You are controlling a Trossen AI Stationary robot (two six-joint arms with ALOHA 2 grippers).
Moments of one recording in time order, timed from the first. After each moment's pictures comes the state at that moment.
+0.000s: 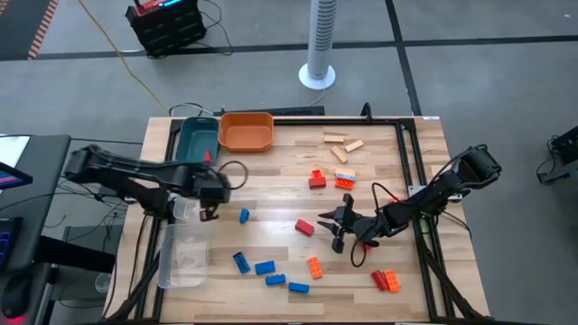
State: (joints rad) left arm -0.11 1.17 0.94 -1.19 -0.31 -0.31; right arm 0.44 1.49 0.51 0.47 0.63 0.42
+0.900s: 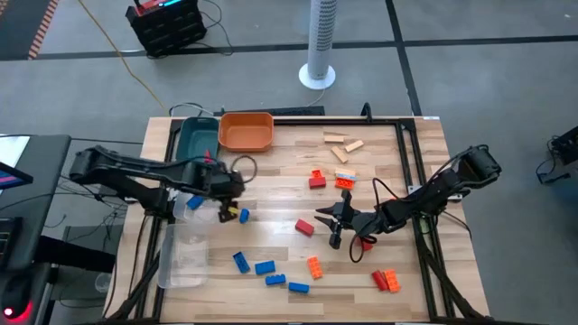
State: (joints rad) left arm -0.05 1.27 0.97 -0.88 -0.25 -0.27; right arm 0.39 1.49 0.51 0.53 0.63 0.35
